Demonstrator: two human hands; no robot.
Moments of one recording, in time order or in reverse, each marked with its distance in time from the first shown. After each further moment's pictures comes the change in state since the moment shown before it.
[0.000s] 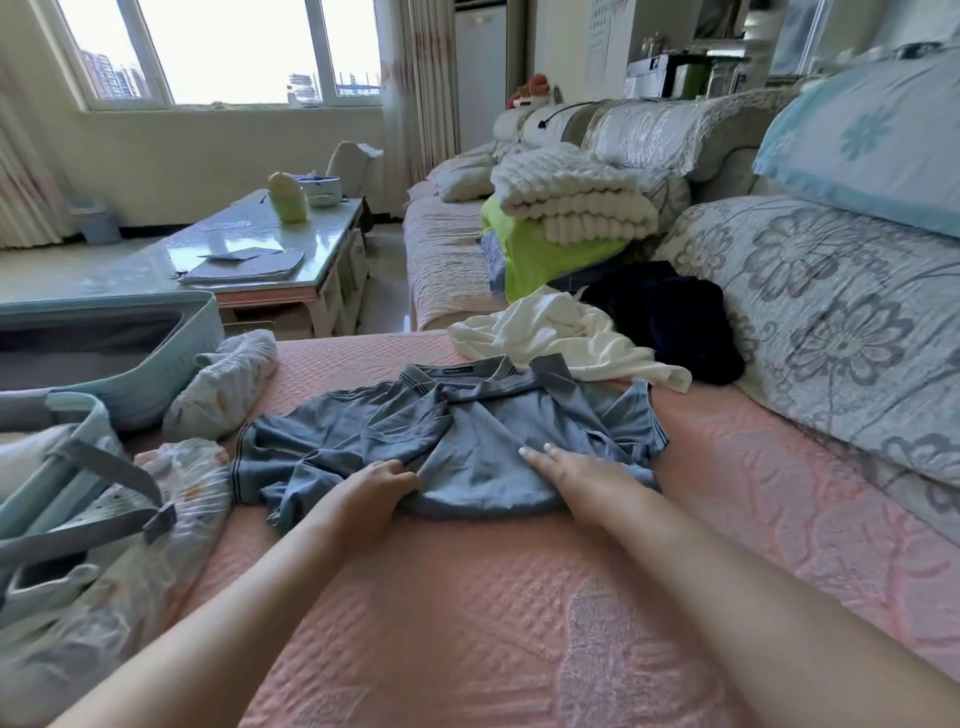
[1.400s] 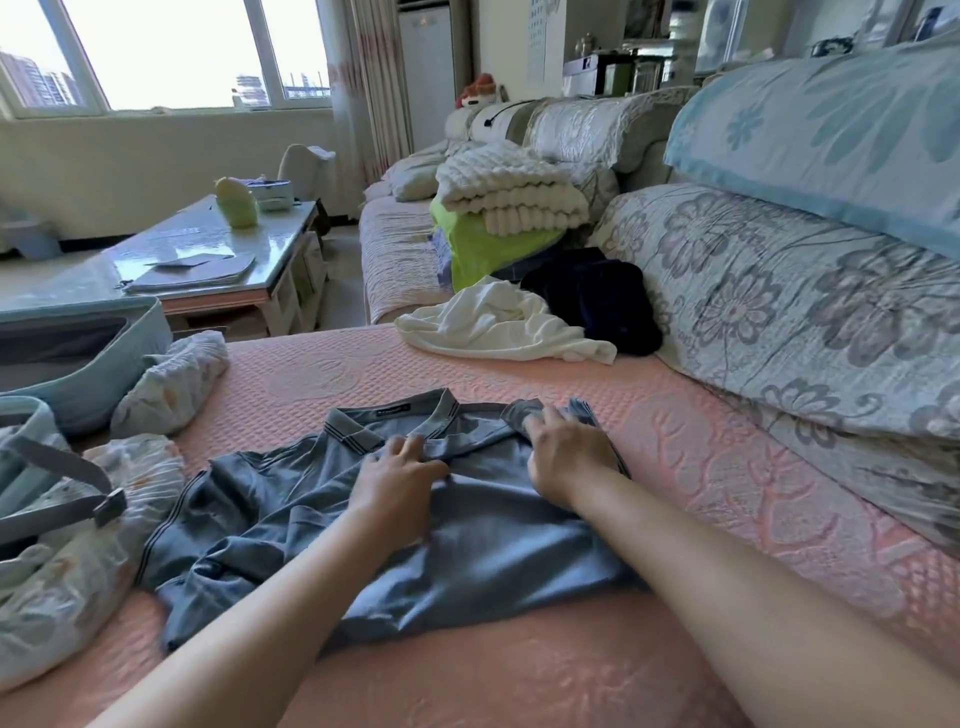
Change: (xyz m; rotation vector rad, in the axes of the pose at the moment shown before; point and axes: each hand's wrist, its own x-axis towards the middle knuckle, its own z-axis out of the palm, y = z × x) left_hand 0.007 0.136 -0.005 0.291 -0.099 -0.143; right_hand -0.064 0.023 0.016 0.000 0.422 0.203
